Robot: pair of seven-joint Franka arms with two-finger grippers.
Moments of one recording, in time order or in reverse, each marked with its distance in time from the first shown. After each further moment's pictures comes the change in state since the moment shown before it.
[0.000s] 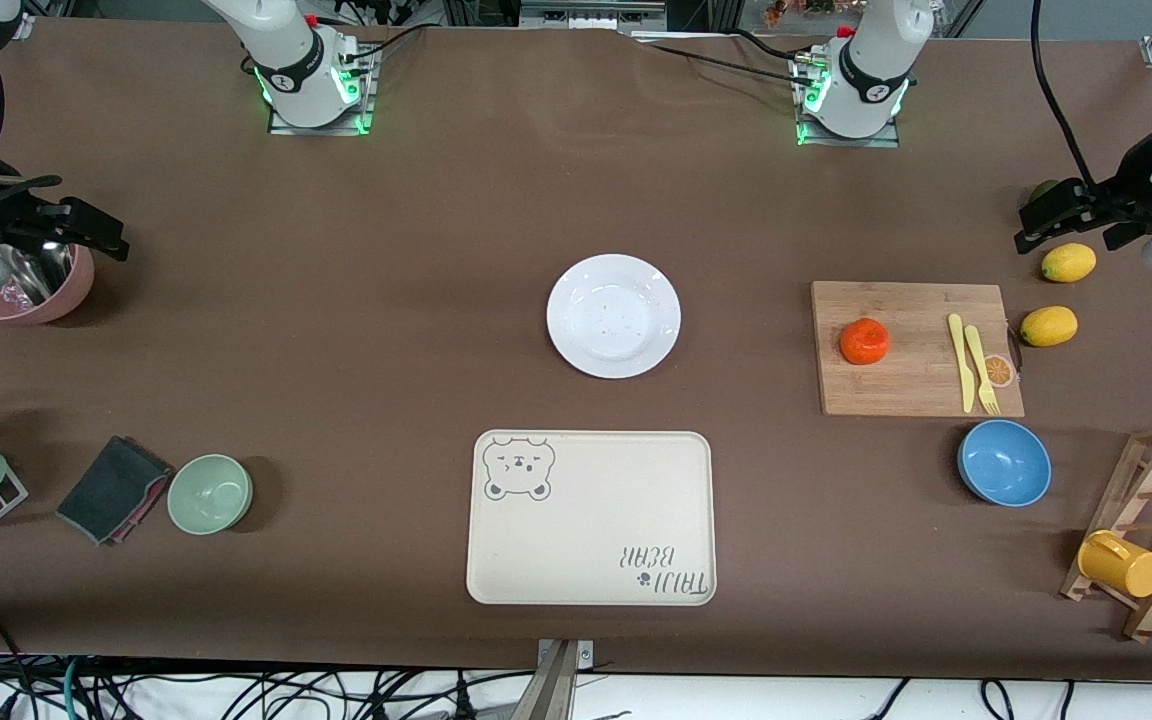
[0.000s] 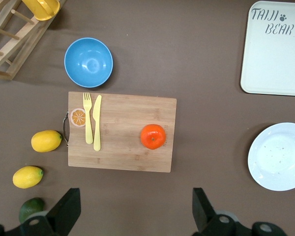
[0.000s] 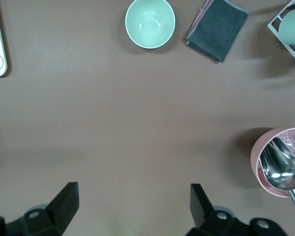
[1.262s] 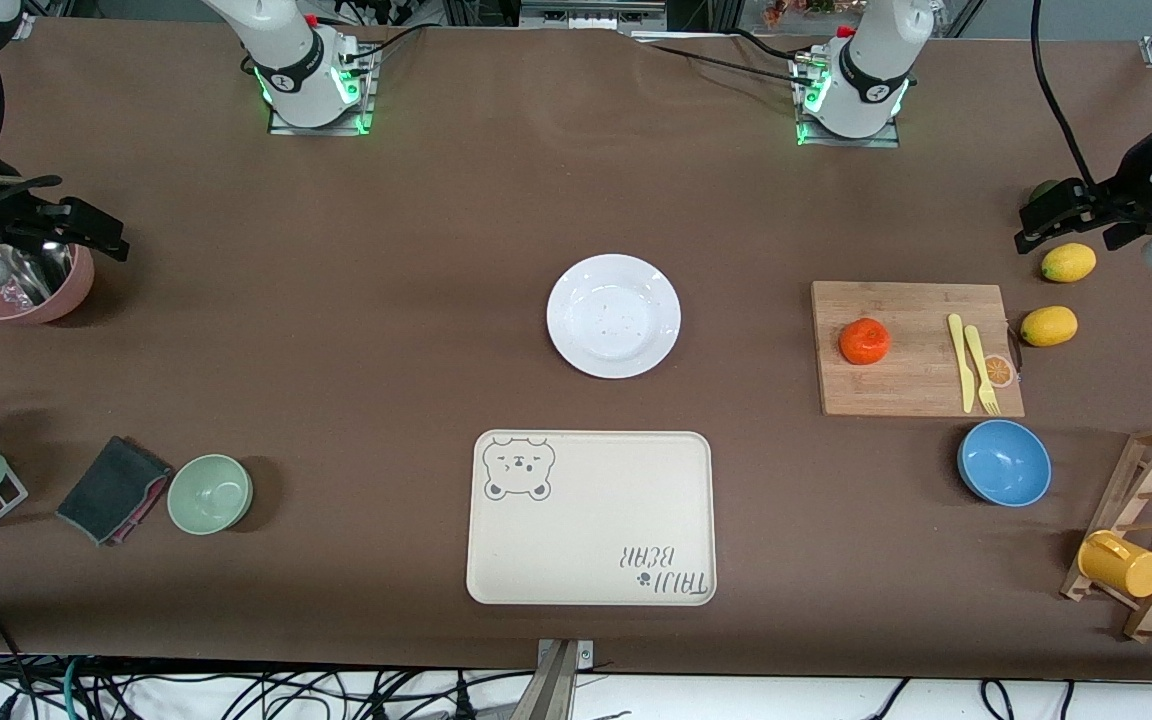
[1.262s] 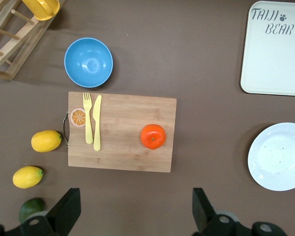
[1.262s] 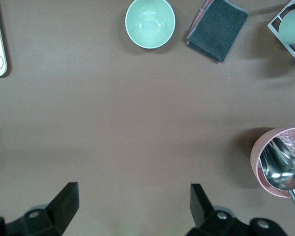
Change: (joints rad) left arm 0.000 0.000 0.000 0.000 0.000 0.000 0.000; right arm 0.000 0.000 0.000 0.000 0.000 0.000 0.000
